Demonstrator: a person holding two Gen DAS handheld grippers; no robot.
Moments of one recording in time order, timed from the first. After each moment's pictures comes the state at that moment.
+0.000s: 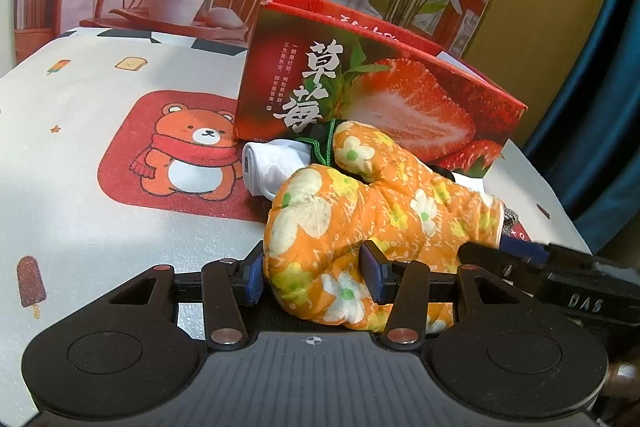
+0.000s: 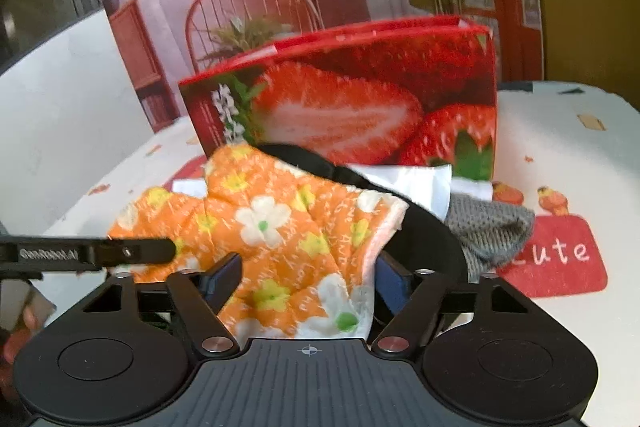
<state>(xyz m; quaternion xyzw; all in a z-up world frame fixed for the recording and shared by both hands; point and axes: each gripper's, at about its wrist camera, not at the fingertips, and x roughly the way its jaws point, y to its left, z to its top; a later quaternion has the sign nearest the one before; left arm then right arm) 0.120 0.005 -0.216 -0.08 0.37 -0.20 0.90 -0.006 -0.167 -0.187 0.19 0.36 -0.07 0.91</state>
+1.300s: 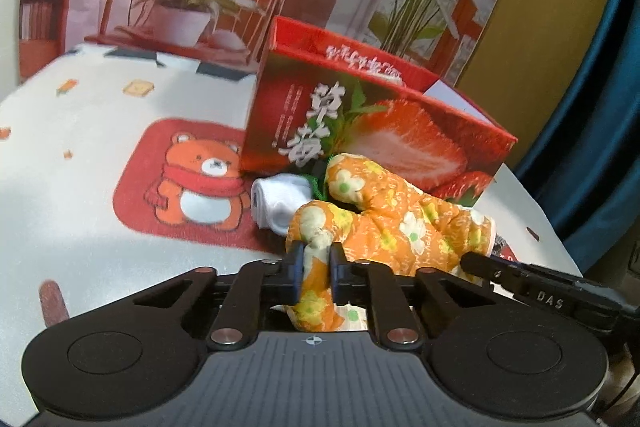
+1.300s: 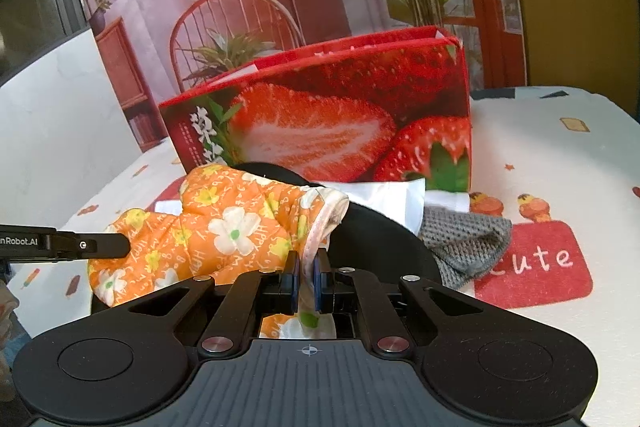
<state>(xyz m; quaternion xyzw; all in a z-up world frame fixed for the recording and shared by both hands) 0.119 0.020 -0.191 -0.09 0.34 -0.20 0.91 -0.008 -0.181 -0.186 0.20 0.34 -0.09 0.91</state>
